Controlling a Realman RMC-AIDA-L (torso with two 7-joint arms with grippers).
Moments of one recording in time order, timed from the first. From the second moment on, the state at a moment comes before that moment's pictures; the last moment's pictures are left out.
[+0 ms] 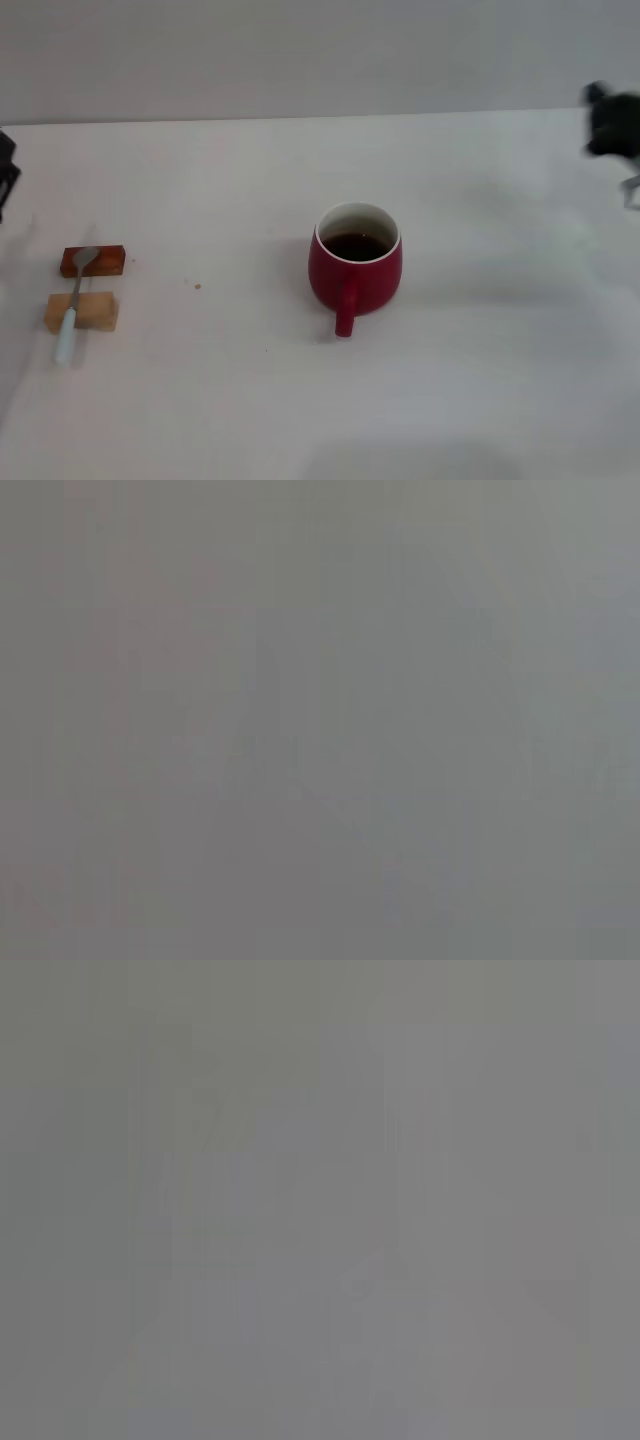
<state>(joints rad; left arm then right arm) -0.35 -2.06 1.20 0.07 0.25 1.47 -0.51 0.64 2.07 -0.62 -0.24 -1.12 -0.90 0.47</state>
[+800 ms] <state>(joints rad) -0.12 -2.07 1.48 0.08 0.25 1.54 -0.52 0.70 2.00 -0.43 -0.26 -0.93 -0.84 0.37</state>
